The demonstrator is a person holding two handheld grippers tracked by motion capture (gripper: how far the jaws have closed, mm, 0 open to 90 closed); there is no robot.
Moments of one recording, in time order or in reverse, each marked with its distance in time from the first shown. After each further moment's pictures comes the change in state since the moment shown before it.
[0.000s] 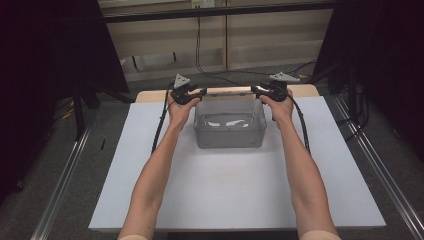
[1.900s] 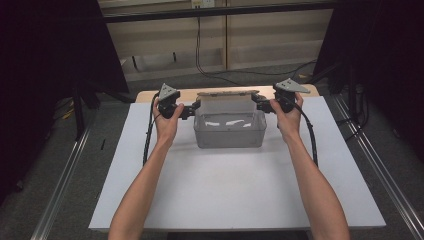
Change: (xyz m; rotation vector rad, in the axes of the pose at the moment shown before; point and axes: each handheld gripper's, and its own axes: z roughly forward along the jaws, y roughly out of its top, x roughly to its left) left arm -0.021 -0.005 -0.077 -0.037 0.014 -0.022; right arm 0.036 0.005 -0.065 -0.117 -0.019 -0.075
